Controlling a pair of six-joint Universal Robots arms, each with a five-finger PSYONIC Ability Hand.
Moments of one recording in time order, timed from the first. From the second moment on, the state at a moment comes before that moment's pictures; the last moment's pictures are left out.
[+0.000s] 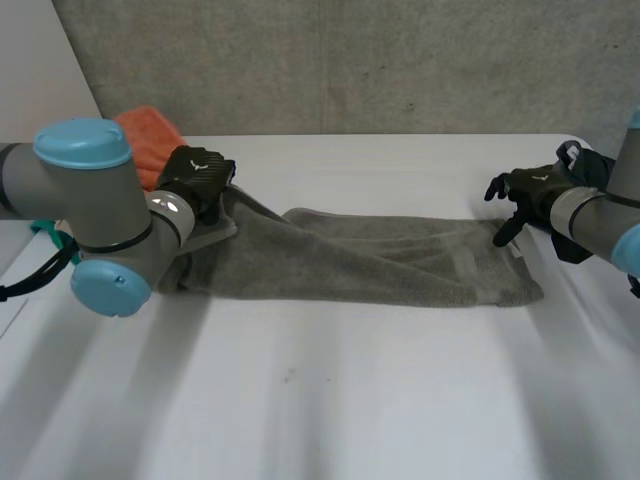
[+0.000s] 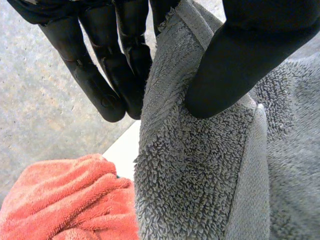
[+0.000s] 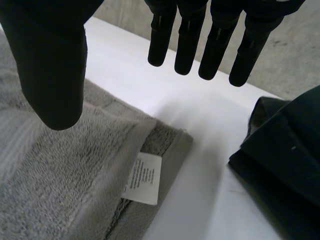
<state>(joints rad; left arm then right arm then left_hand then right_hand) 4.33 -2.26 -1.09 3.18 -1.53 3.60 1.68 -0.58 0.63 0.37 1.30 2.90 1.13 1.20 1.19 1.20 1.00 0.49 0.48 0.49 0.48 0.28</state>
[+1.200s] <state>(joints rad) 4.47 -2.04 -1.55 3.50 -1.41 3.31 1.61 -1.08 1.47 -0.29 1.24 2.92 1.13 1.20 1.19 1.20 1.01 1.12 1.17 1.19 1.20 0.98</state>
